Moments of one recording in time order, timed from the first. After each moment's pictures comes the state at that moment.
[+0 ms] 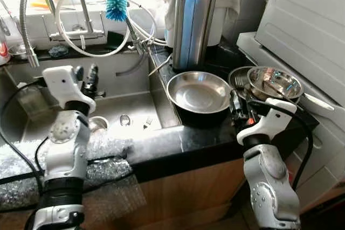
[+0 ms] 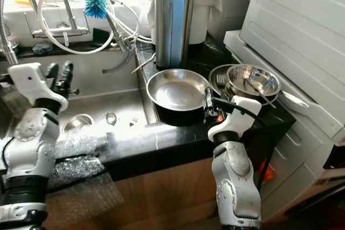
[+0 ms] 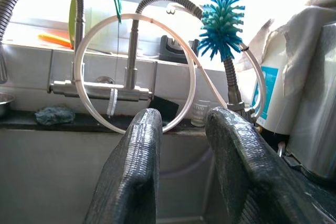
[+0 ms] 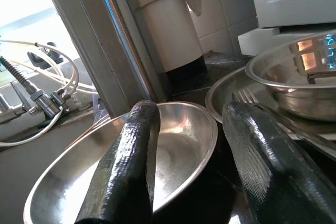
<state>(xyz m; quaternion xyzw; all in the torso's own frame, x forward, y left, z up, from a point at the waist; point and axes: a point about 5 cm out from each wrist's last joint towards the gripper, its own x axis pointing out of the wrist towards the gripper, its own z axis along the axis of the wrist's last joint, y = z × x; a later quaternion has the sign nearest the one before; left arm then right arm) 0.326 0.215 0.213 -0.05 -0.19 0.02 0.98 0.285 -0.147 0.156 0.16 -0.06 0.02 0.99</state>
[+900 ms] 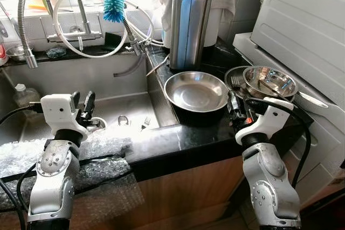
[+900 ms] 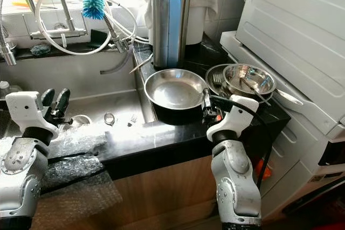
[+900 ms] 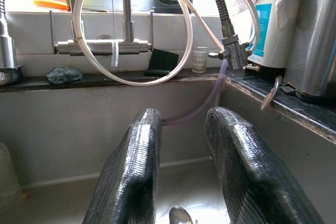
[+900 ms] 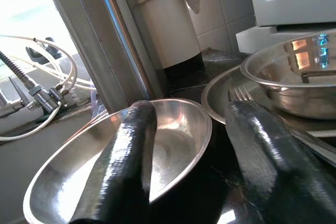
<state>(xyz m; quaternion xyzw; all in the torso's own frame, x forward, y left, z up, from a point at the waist) 0.283 0.218 0.176 0.01 -0.12 0.02 0.99 0.288 -0.145 0.157 0.15 -0.04 0.03 0.99</state>
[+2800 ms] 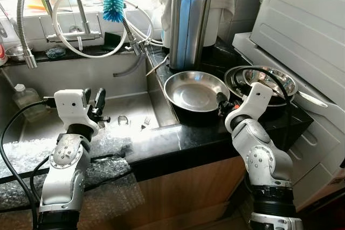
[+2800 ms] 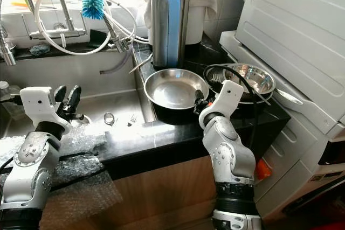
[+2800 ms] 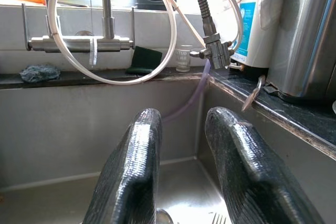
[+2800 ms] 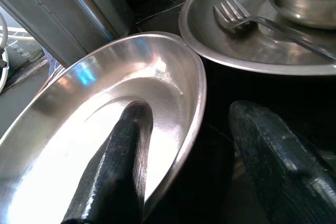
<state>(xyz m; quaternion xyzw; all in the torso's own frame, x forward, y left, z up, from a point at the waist) 0.296 0.202 0.177 0.00 -0.11 0.00 0.99 0.332 -0.134 0.157 0.21 0.14 -0.02 0.97</state>
